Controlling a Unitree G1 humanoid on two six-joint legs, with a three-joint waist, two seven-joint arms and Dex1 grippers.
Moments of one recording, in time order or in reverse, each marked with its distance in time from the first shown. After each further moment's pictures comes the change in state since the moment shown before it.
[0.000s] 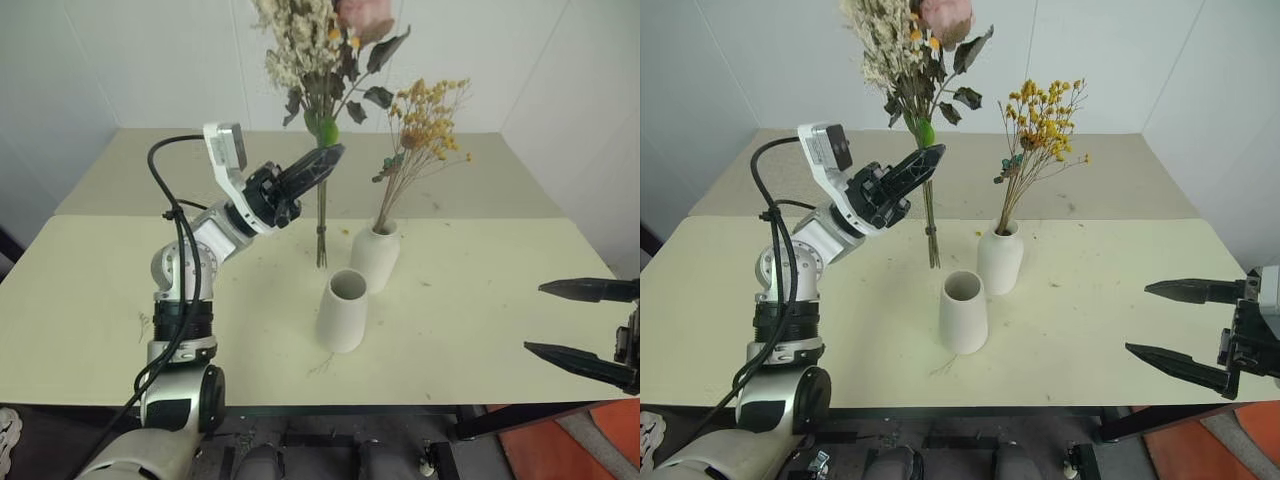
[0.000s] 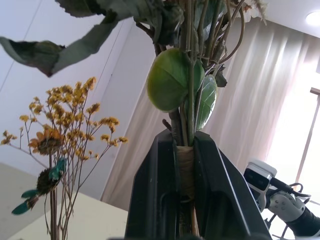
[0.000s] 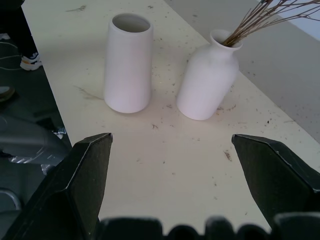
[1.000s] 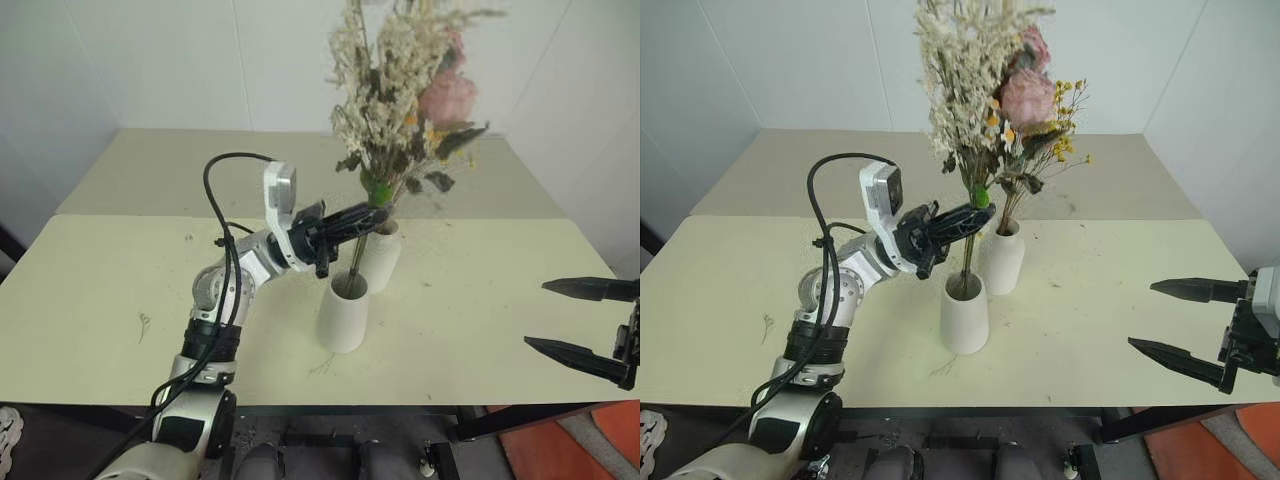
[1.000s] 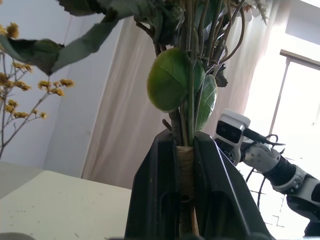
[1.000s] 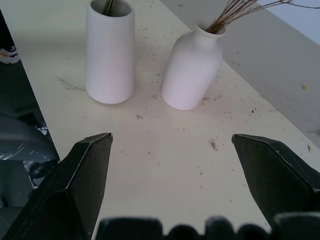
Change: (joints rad) left arm 0.112 -0.038 -0.235 -0.043 0.121 -0.129 -0.130; right arm -0.001 0.015 0.025 0.041 -0.063 -0.049 -0.026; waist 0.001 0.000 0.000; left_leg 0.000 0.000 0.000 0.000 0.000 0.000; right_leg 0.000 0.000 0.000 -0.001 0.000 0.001
